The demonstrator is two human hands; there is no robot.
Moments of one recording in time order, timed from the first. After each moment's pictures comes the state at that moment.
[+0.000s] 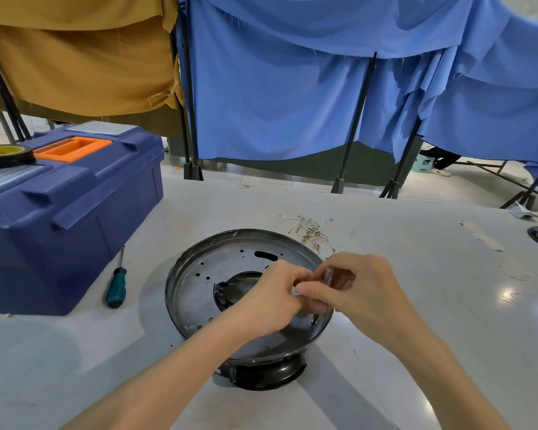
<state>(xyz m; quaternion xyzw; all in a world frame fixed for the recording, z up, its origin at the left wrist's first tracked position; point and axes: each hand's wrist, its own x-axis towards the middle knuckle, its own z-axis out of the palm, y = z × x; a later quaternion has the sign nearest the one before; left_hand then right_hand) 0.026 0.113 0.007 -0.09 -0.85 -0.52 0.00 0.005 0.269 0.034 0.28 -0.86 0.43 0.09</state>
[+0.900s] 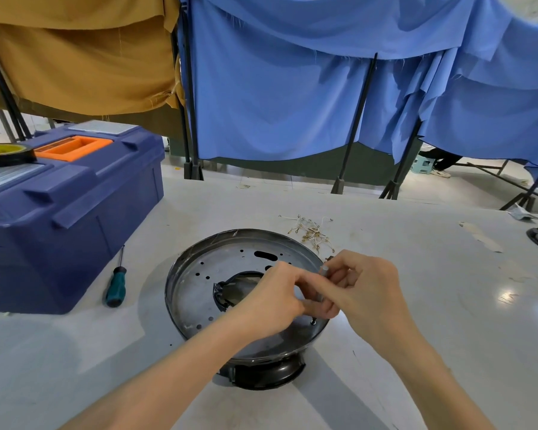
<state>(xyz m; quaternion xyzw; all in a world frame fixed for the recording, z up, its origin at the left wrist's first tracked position) 0.029 0.117 0.010 -0.12 -0.84 -0.52 0.02 0.013 0.262 0.030 0.21 -0.84 0.49 0.11</state>
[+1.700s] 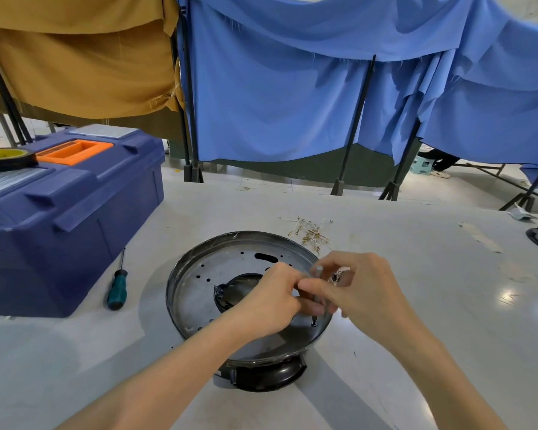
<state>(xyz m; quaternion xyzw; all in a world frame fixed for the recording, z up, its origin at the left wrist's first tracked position) 0.030 0.114 0.011 -0.10 -0.85 -0.52 -0.01 0.009 0.265 0.040 0.24 -0.87 0.44 0.06</state>
